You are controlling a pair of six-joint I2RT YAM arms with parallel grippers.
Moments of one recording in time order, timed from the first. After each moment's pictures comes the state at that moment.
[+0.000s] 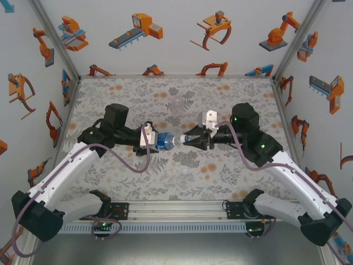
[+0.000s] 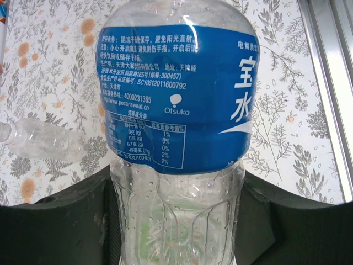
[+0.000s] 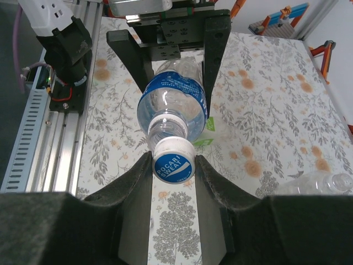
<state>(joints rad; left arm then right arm) -0.58 1.10 1.01 -0.64 0.80 0.97 0.69 0.99 1.05 -0.30 -0.79 -0.40</state>
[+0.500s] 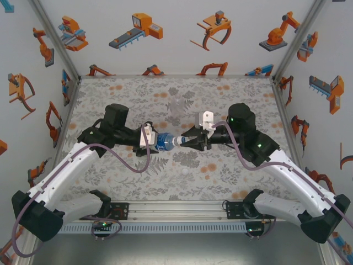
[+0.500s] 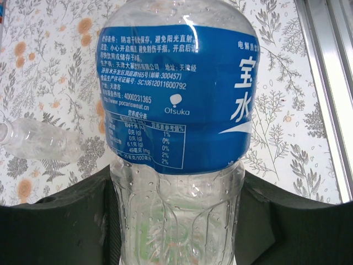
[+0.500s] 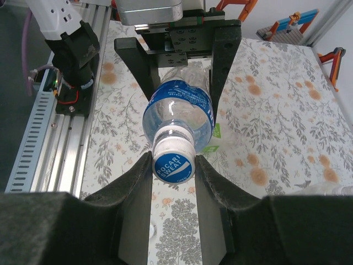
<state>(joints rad) -0.58 1.10 1.01 -0.65 0.80 0.97 0.72 1.01 1.05 -0.28 -0.79 -0.39</state>
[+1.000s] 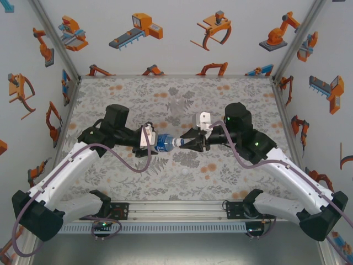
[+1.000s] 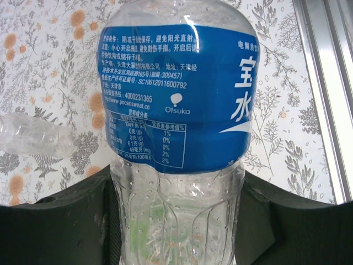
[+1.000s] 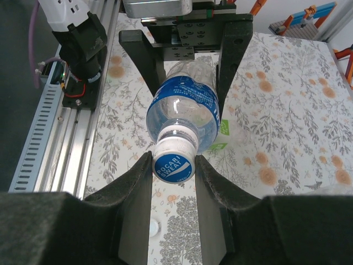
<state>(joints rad) -0.58 1.10 1.01 -0.67 0.79 0.97 0.72 1.04 1.05 -0.30 -0.82 -0.41</state>
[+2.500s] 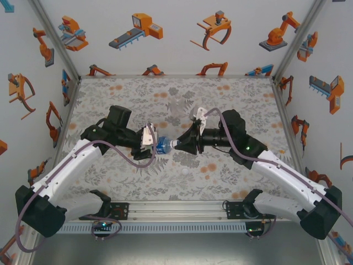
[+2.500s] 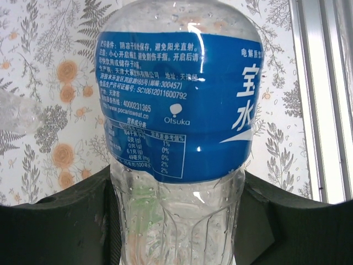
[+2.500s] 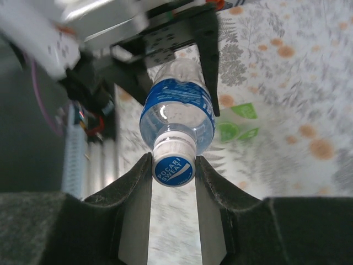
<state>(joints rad) -0.57 1.14 1.01 -0.76 0.75 0.95 0.76 1.04 0.88 -0.03 -0.65 0.11</state>
